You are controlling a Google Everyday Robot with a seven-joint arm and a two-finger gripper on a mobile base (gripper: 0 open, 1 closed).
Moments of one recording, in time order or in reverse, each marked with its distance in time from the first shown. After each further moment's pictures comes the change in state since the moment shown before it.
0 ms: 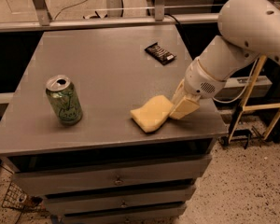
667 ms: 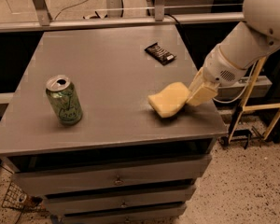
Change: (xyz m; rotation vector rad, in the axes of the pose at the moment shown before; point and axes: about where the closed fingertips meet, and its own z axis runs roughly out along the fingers) arm 0.028 -0.030 -0.040 0.095 0.013 0.036
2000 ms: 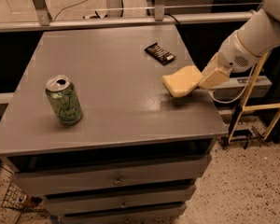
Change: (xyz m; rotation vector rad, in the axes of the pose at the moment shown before) arm 0.023 -0.060 -0.023 0.093 -0.044 0.064
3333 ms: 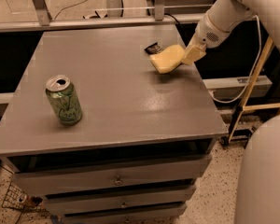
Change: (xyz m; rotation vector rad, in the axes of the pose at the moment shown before) arm -0.055 -0.096 0.031 0.076 0.038 -0.034
